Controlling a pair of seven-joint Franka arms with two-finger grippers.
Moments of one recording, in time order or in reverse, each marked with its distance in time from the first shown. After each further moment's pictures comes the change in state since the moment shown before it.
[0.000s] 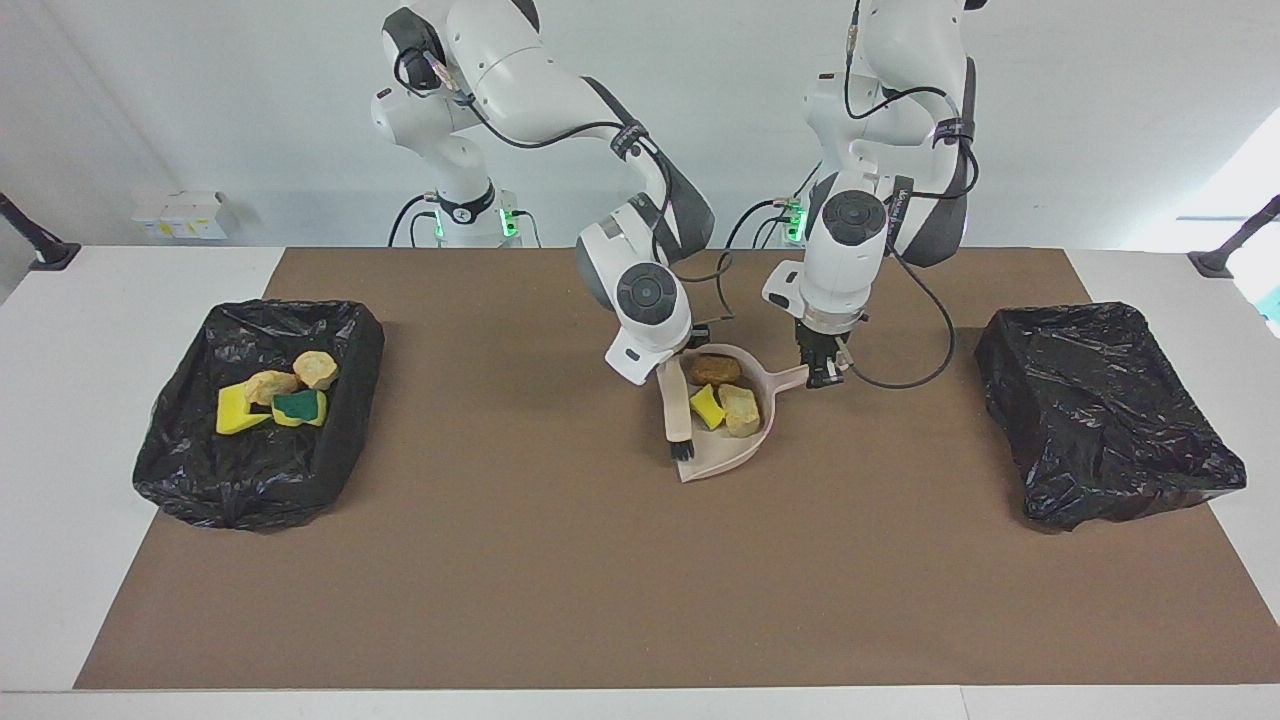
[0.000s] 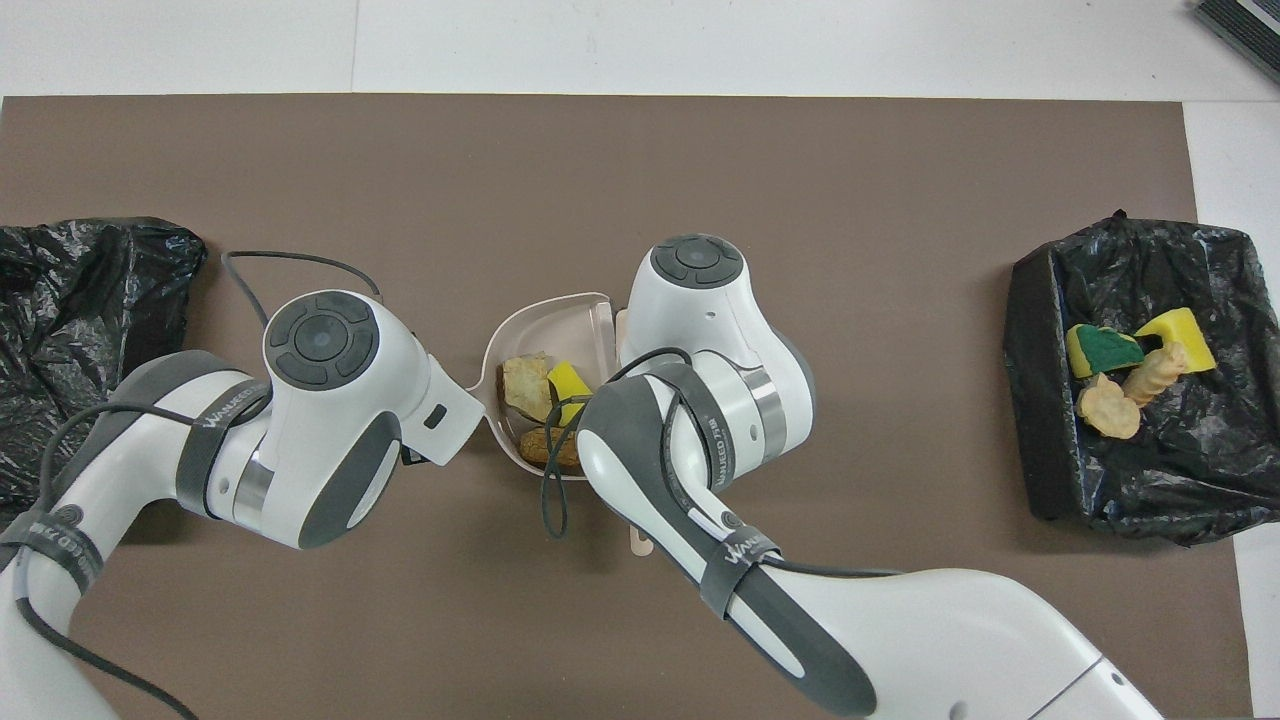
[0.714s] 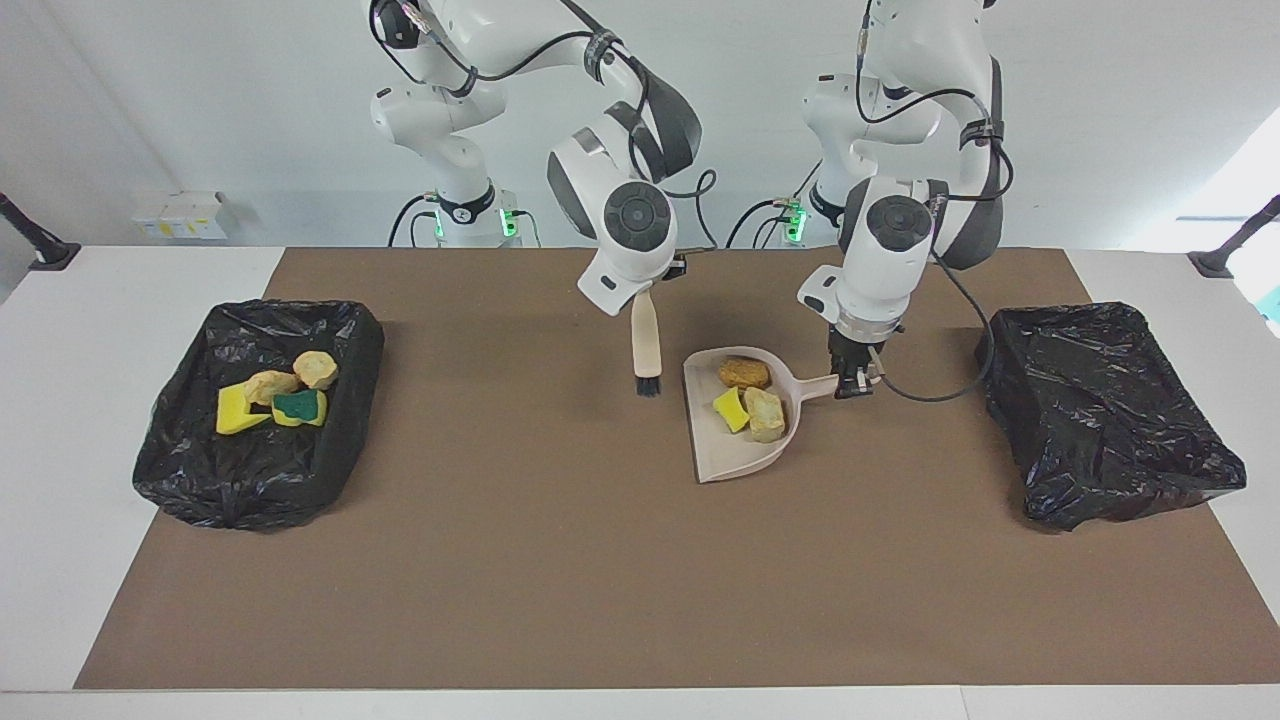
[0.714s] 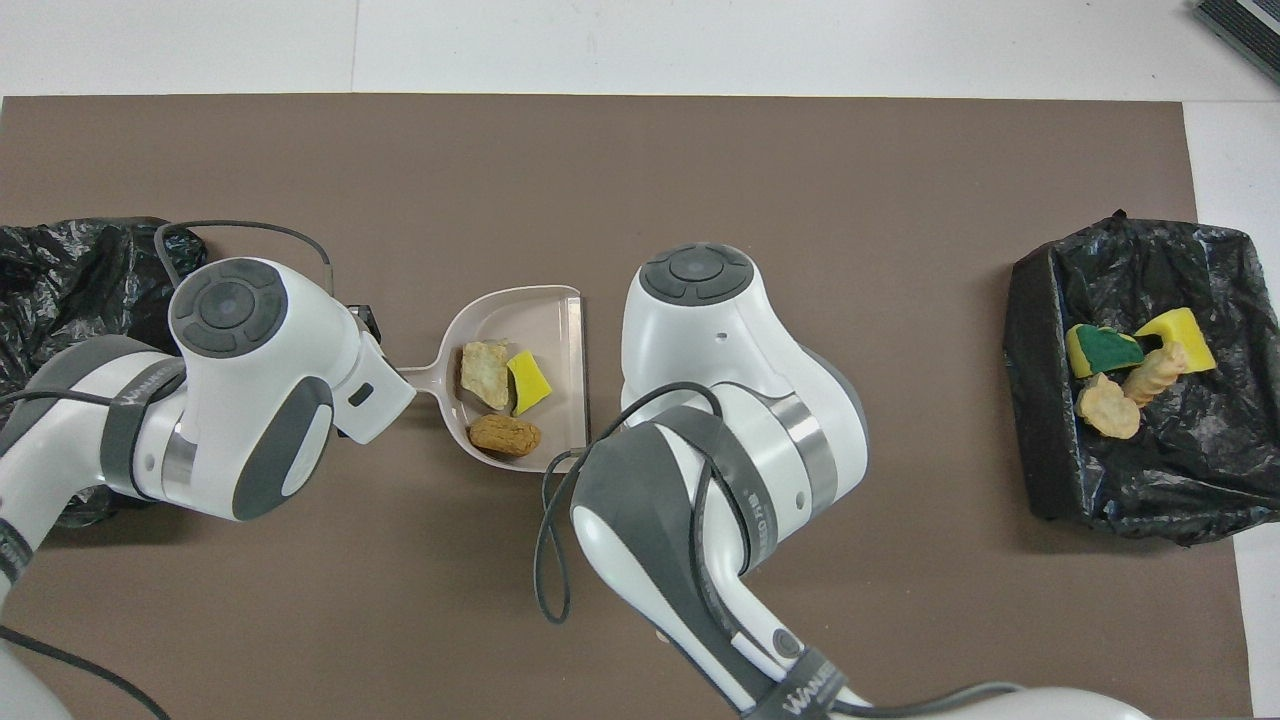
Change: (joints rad) left arm 0.108 0.004 0.016 0.028 0.000 0.023 0.269; right arm 0.040 -0.182 0.006 -0.025 -0.018 -0.266 0.172
